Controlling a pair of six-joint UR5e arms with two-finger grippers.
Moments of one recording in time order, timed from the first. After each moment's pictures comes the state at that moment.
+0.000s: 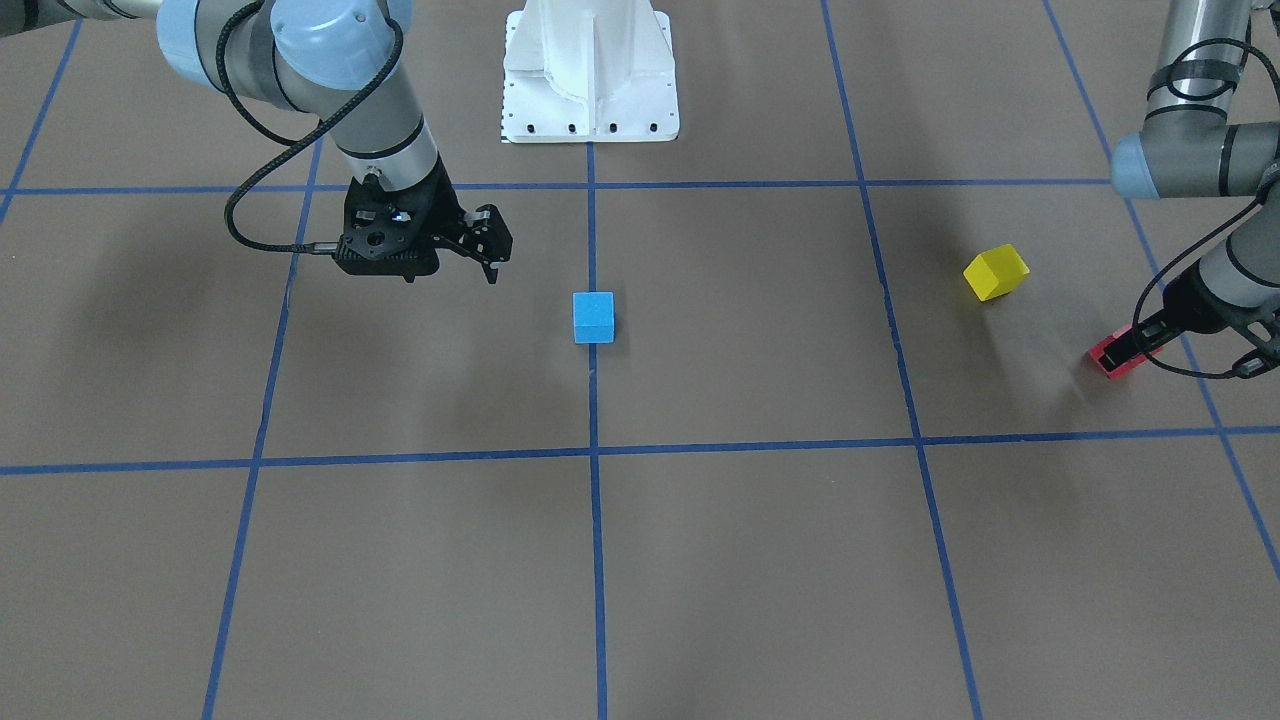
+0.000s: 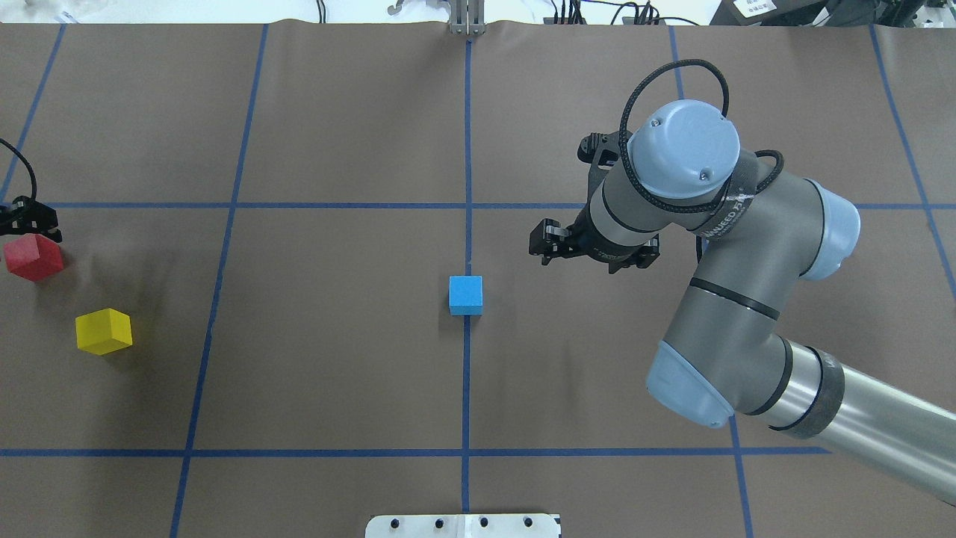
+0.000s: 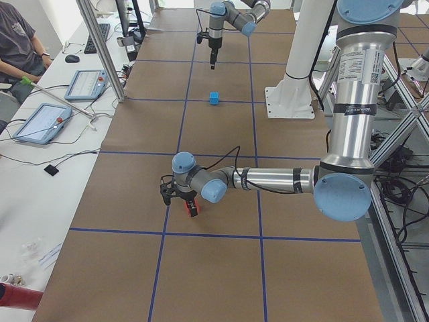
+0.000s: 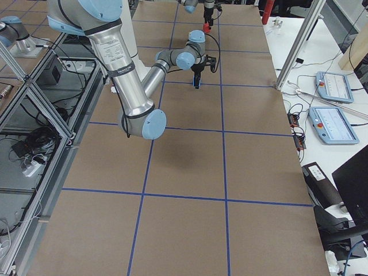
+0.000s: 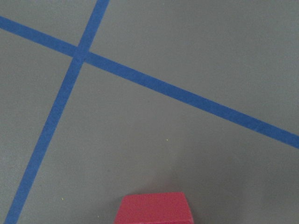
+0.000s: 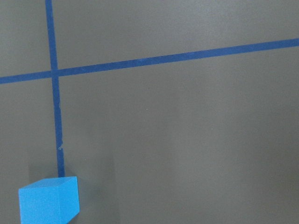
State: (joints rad) left arm -1.10 -1.61 -1.42 -2.11 -2.20 -1.02; right arm 0.62 -1.04 1.88 -1.61 1.95 1.25
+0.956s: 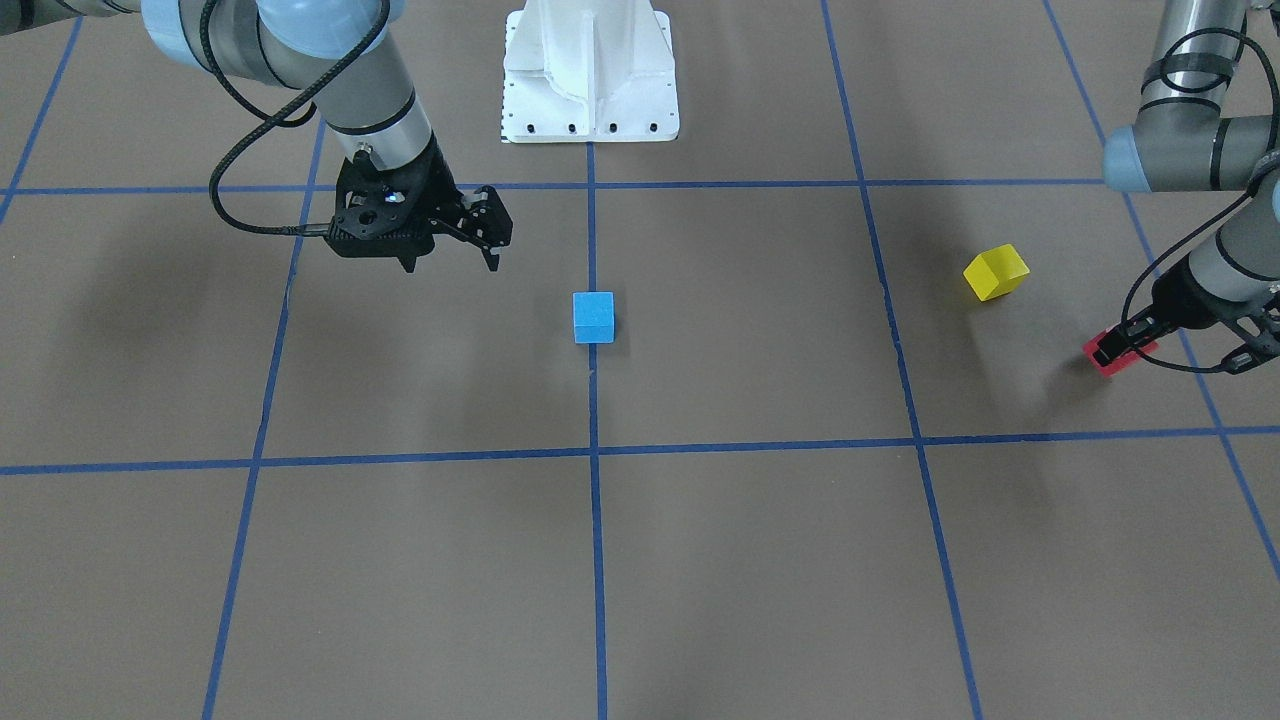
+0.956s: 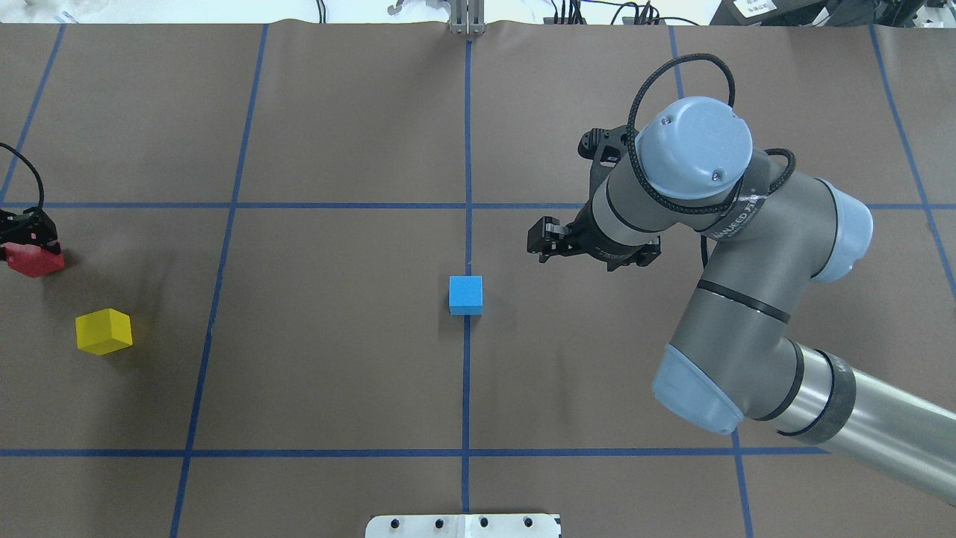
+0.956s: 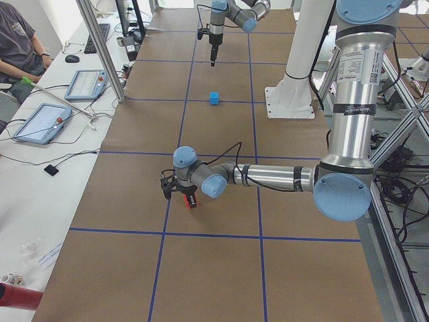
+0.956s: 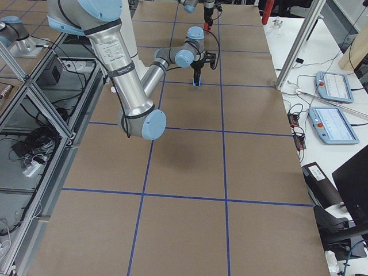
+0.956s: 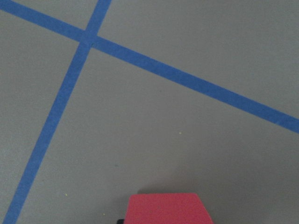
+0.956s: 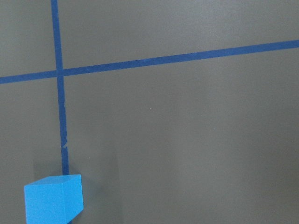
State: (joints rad) left arm -1.09 -1.62 -1.53 -2.06 -2.21 -1.03; right arm 0.63 -1.06 1.94 -1.61 1.95 1.25
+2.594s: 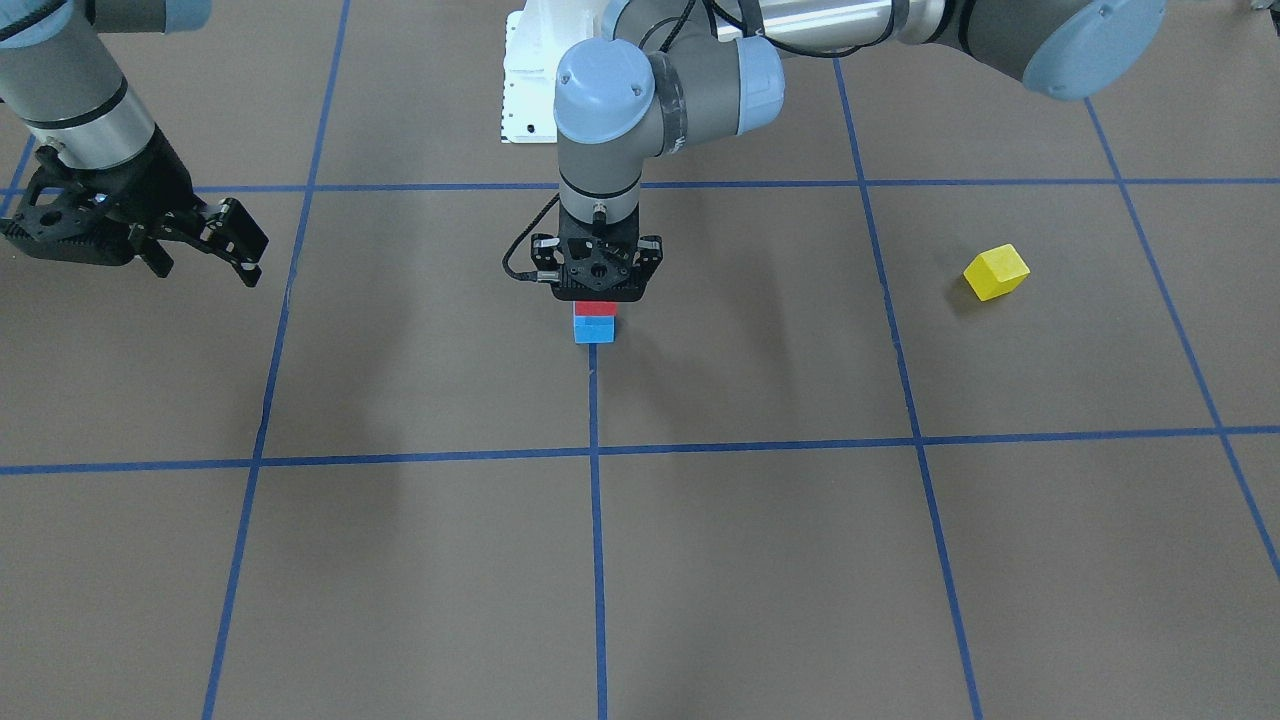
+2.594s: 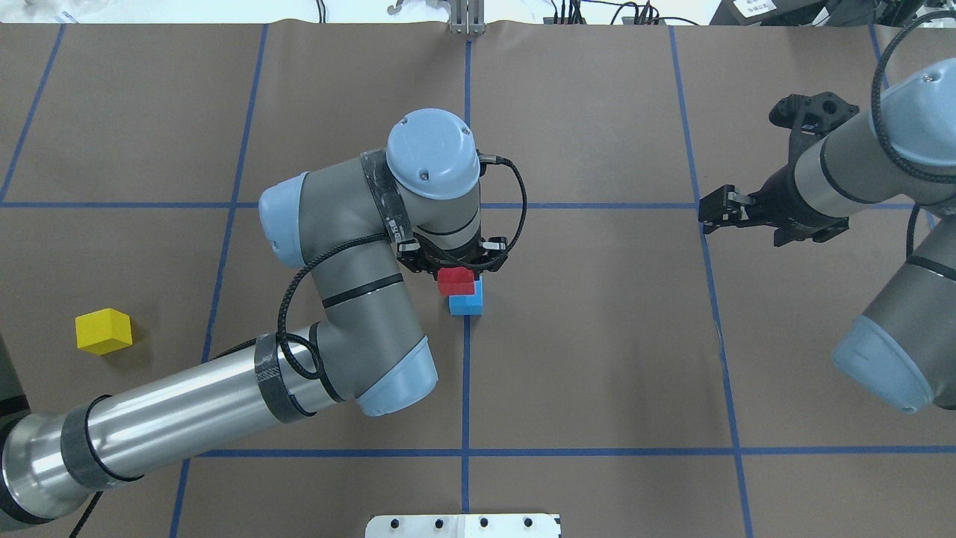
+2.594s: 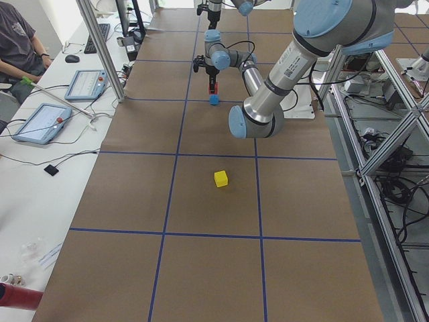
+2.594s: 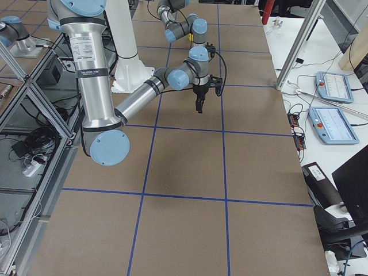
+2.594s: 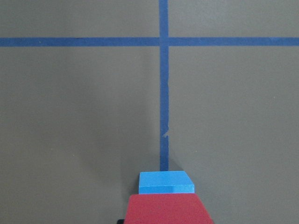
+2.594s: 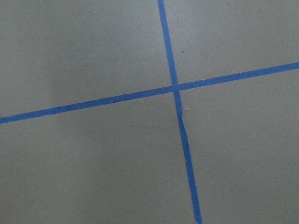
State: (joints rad) left arm -0.51 -2.48 -1.49 -1.52 -1.91 -1.20; right arm 0.91 -1.43 2.09 -1.60 2.07 1.03
